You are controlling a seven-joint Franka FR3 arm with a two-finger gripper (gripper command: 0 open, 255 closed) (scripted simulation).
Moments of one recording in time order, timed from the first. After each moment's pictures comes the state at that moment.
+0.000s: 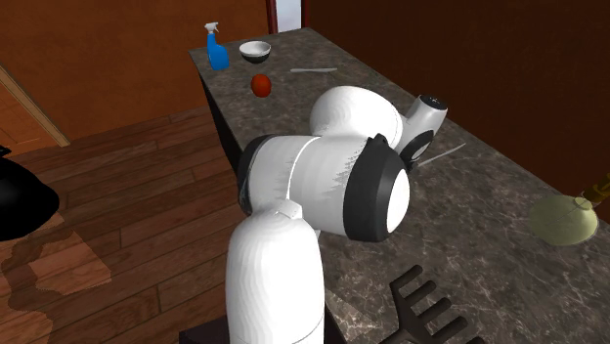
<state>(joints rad) -0.31 0.52 -0.61 -1.80 0.50 2.19 -1.21</state>
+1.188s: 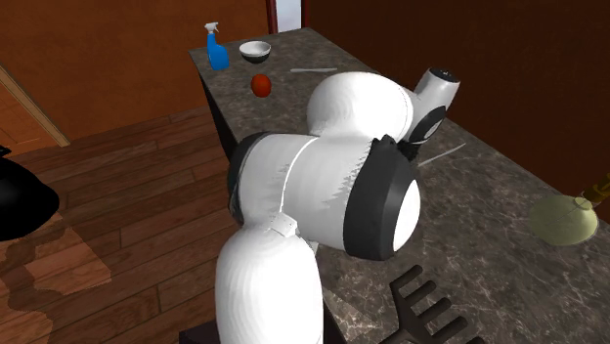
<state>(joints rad) -0.28 0.42 -0.66 -1.76 0.42 2.07 -1.14</state>
